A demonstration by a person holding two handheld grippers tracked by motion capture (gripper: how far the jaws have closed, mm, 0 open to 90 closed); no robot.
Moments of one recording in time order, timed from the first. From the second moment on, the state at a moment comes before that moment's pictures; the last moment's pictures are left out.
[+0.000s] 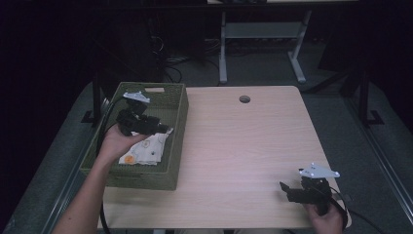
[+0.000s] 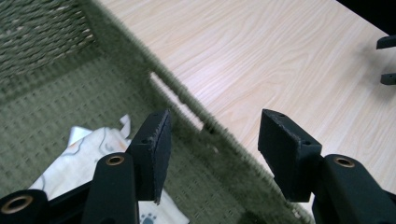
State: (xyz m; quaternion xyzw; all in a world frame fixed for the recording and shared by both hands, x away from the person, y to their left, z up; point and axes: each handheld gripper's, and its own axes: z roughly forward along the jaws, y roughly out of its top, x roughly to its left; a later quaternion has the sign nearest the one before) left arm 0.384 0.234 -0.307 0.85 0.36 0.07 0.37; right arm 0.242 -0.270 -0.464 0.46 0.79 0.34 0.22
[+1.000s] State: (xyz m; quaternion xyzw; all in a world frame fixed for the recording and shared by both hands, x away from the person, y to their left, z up) left arm 0.375 0.158 -0.303 0.87 0.31 0.05 0.38; right arm 0.242 -0.272 -0.462 0.45 0.79 0.34 0.22
